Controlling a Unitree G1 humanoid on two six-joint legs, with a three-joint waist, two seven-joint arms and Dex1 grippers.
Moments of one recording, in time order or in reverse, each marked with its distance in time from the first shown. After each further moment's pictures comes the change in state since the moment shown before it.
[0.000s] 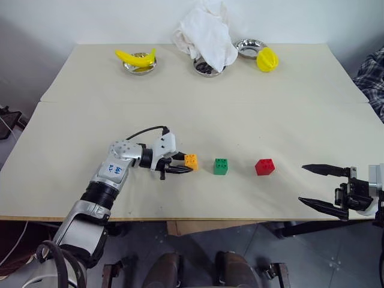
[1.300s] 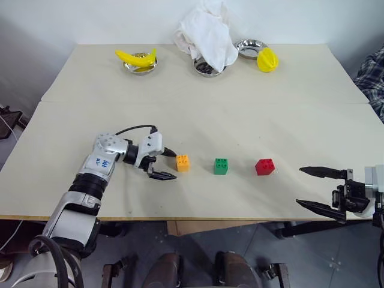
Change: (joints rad) left arm -0.025 0.101 0.075 0.131 0.038 -0.097 -0.133; right arm -0.005 0.025 -0.004 -0.025 -0.028 0.026 -0.002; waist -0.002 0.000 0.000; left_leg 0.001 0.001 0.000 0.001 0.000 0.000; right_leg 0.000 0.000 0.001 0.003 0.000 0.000
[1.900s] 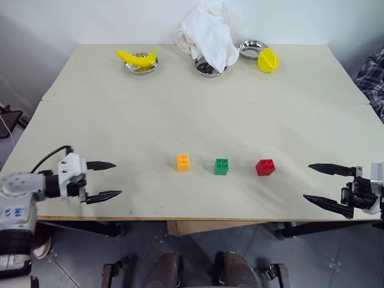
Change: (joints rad) left arm 0.587 0.290 0.478 -0.289 -0.244 -0.046 0.016; right arm -0.039 -0.056 0.008 0.162 -0.019 -0.068 0.006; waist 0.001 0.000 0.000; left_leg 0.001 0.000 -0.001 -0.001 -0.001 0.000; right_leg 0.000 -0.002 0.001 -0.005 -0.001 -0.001
